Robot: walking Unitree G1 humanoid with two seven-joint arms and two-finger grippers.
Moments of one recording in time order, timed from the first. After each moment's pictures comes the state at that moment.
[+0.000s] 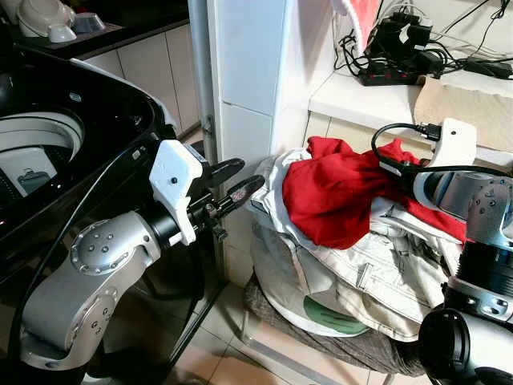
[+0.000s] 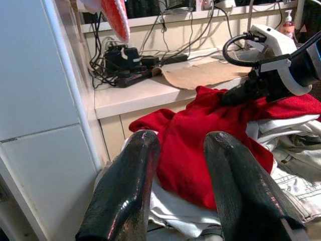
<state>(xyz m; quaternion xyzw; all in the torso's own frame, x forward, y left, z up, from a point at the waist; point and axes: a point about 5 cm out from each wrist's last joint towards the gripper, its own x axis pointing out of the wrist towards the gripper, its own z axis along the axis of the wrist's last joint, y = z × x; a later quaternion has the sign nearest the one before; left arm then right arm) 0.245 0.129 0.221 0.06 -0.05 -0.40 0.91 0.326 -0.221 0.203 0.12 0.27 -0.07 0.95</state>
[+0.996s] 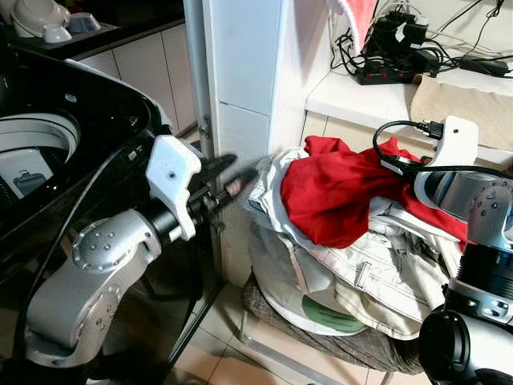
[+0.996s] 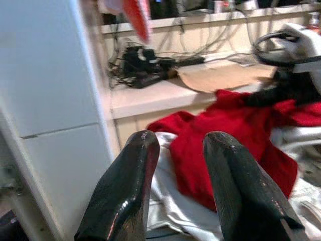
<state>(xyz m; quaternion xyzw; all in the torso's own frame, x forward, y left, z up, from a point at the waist) 0.254 0.135 0.222 0.05 -0.06 -0.35 0.94 0.326 -0.219 0.208 0.13 0.25 -0.05 0.96</state>
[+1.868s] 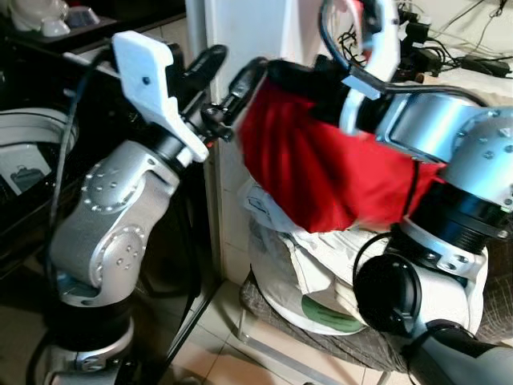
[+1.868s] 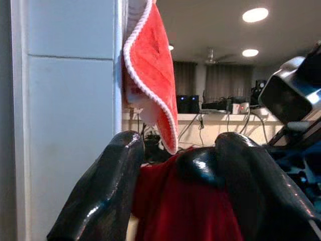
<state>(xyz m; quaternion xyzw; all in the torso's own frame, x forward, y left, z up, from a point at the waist) 0.277 0.113 0.295 -0.05 -0.21 -0.31 0.93 0.314 -0.090 0.318 0.27 0.13 0.40 0.87</state>
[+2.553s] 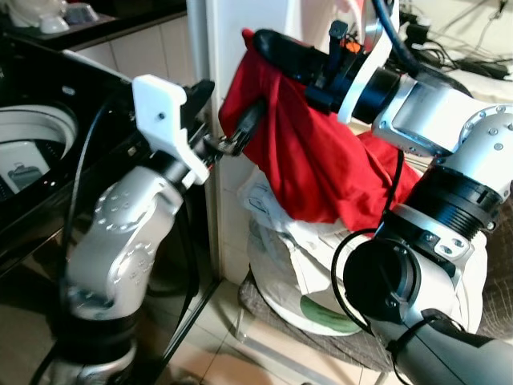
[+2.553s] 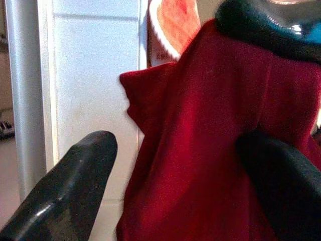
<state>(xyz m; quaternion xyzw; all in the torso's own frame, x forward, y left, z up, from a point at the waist) 0.287 0.112 0.266 -0.02 -0.18 -0.26 0.95 0.310 -0.077 0.334 0.37 0.12 0.50 0.78</state>
